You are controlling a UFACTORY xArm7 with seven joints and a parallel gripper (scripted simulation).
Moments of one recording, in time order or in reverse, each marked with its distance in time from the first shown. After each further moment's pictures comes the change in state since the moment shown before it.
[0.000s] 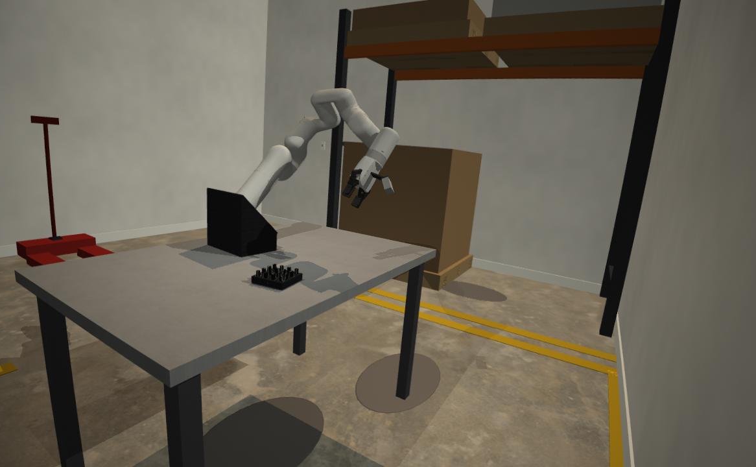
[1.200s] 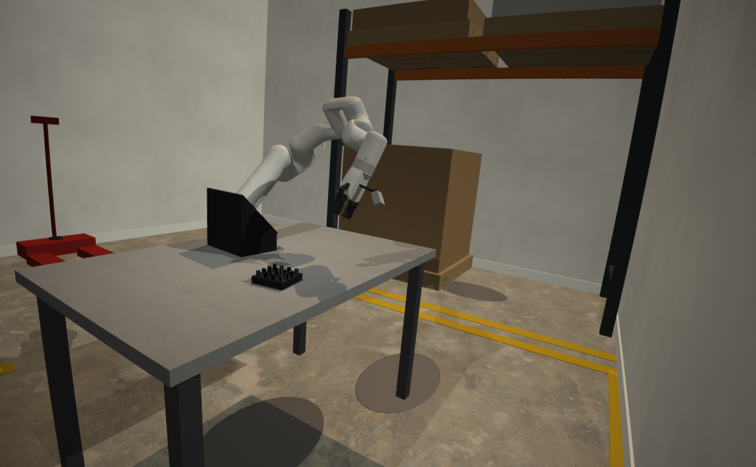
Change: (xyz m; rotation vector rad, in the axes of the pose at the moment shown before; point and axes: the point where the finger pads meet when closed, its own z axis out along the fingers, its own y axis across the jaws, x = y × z) arm 0.017 0.041 0.066 0.201 0.002 -0.054
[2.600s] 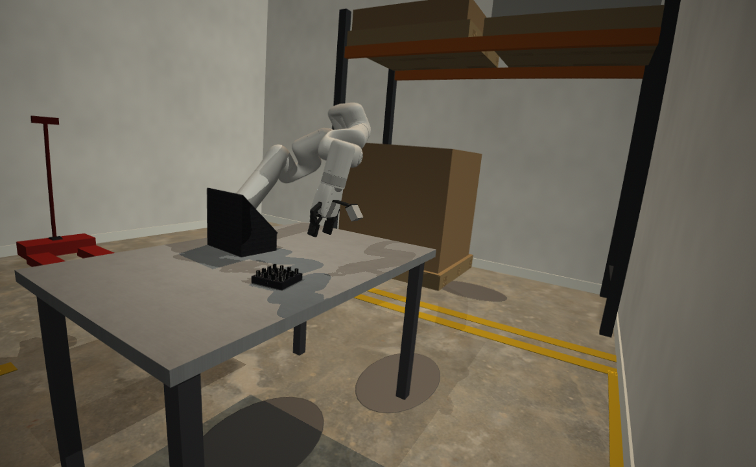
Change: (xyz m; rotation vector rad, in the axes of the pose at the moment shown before) arm -0.001 0.080 0.079 0.189 0.100 -0.032
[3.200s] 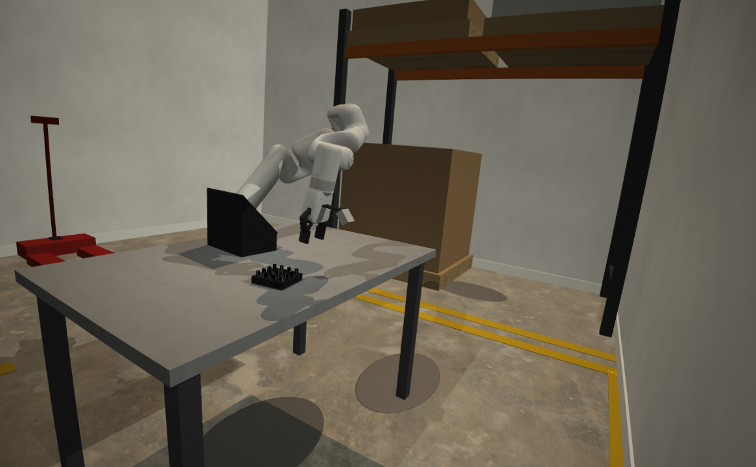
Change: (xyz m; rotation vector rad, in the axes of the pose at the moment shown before) arm -0.007 0.029 0.019 0.038 0.048 -0.011
